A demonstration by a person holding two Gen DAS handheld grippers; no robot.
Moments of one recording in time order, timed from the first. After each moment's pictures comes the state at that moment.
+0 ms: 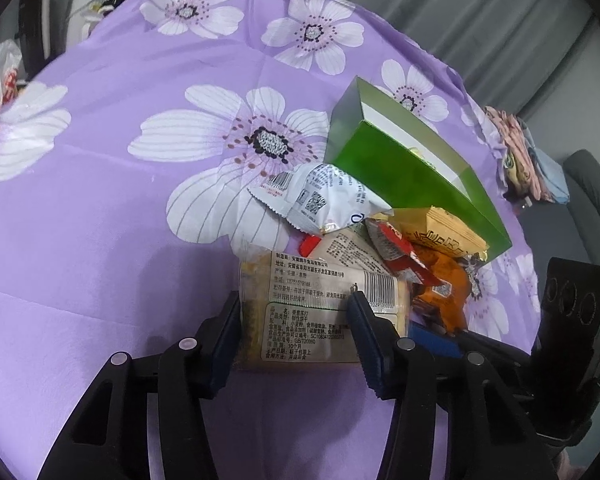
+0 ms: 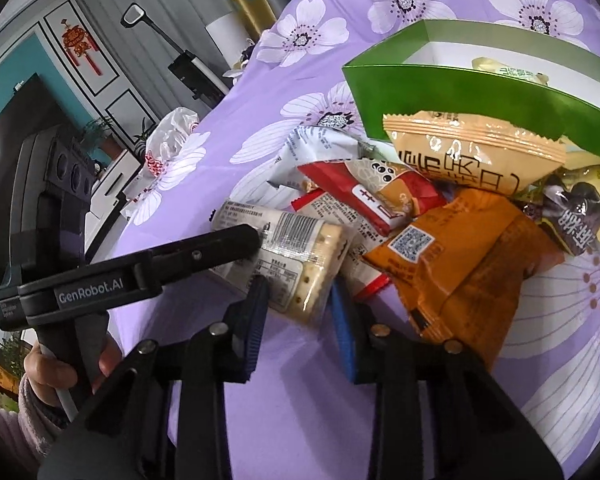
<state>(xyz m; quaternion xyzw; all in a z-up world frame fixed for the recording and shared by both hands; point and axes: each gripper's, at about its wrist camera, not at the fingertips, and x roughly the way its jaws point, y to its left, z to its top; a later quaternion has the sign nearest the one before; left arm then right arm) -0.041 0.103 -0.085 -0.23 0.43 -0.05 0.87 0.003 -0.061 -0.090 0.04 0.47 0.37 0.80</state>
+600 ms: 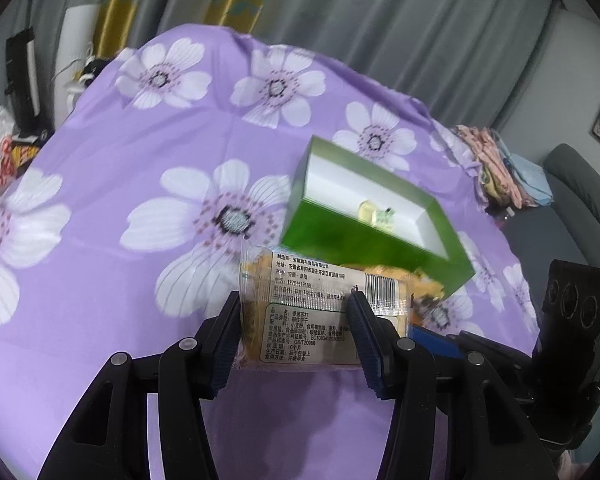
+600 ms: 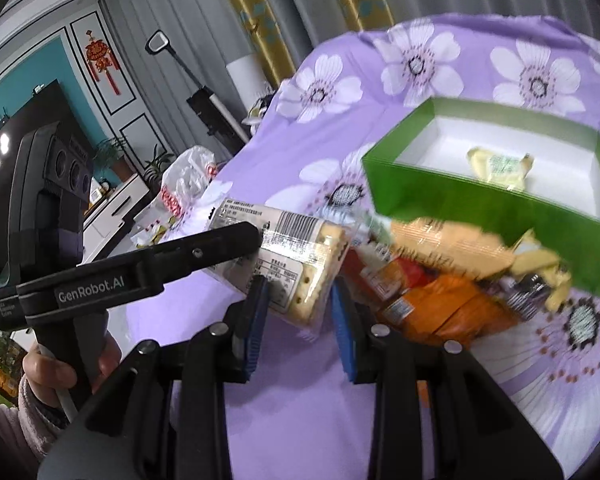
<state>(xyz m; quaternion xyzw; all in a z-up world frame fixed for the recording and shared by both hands) -0.037 0.087 -0.021 -0.19 0.36 -0.06 0.91 0.003 -0.074 -0.030 0.04 0.38 0.37 0.84</state>
